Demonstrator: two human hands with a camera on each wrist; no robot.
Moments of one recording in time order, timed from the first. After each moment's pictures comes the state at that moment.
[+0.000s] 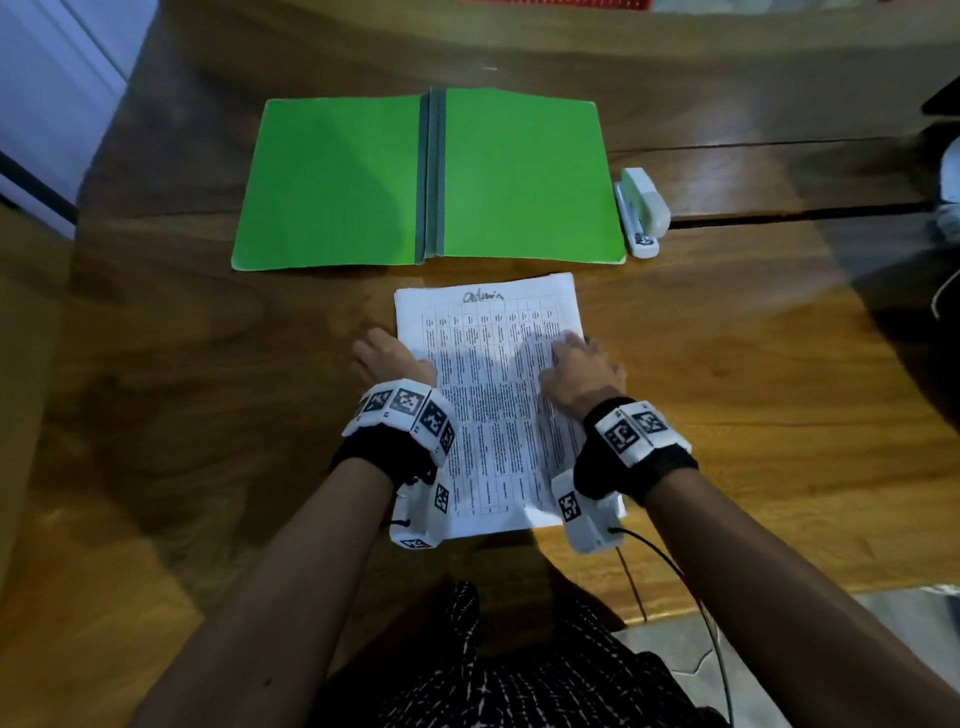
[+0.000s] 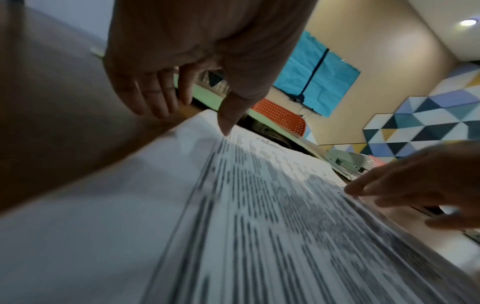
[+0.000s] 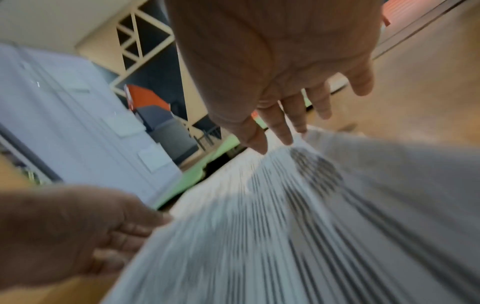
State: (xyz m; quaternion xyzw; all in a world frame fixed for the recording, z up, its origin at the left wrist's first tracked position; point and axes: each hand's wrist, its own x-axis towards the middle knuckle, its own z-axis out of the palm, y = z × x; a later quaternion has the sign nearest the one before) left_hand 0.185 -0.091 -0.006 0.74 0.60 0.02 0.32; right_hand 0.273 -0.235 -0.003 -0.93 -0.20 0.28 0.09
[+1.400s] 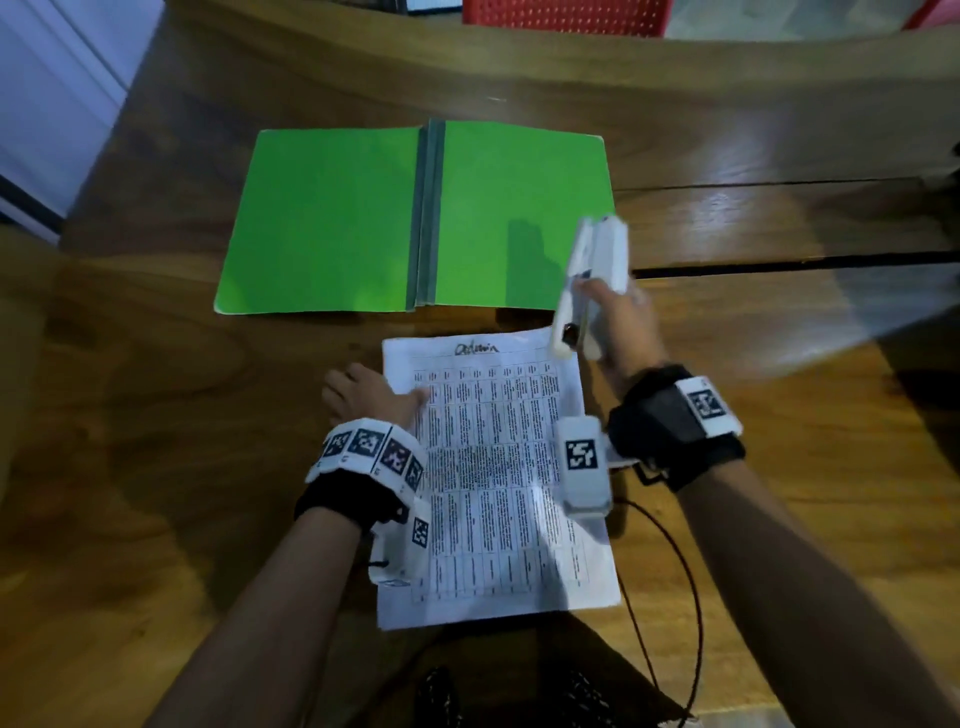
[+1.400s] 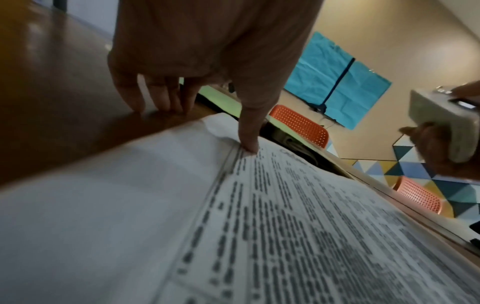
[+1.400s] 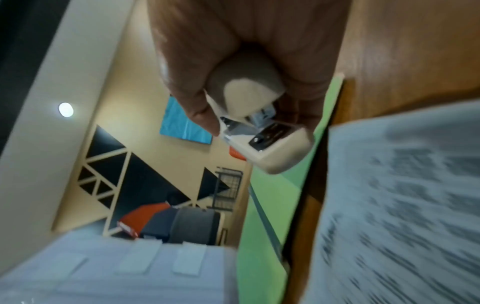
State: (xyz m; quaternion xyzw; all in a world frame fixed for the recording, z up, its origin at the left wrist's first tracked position) left_hand 0.207 -0.062 -0.010 0.75 0.59 -0.08 0.27; right_hand 0.354 -0.206 0.049 -0.70 0.00 0.31 0.65
